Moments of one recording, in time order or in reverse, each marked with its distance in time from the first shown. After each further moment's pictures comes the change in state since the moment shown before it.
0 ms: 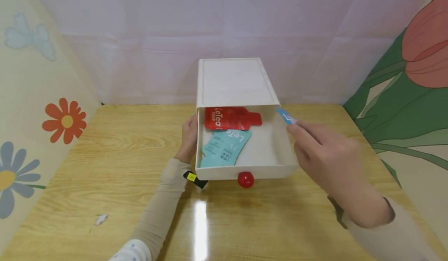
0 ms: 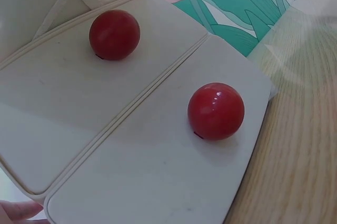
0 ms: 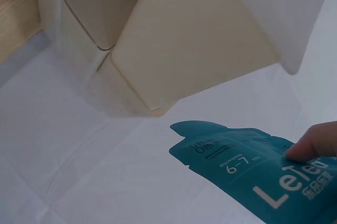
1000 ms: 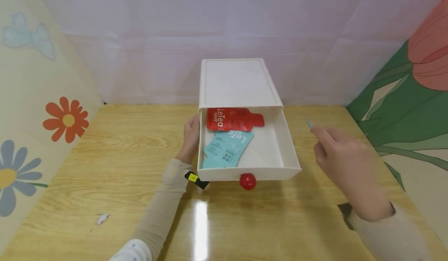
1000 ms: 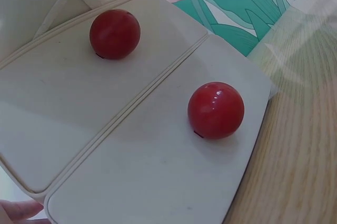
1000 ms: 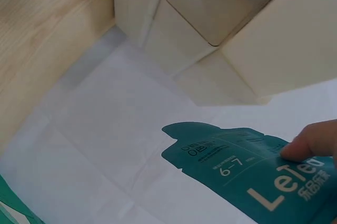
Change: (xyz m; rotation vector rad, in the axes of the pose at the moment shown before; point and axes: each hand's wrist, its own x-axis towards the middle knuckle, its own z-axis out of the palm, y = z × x) left_hand 0.003 -0.004 0.000 0.006 -0.010 0.009; right_hand -0.015 0.013 0.002 -0.038 -0.212 0.113
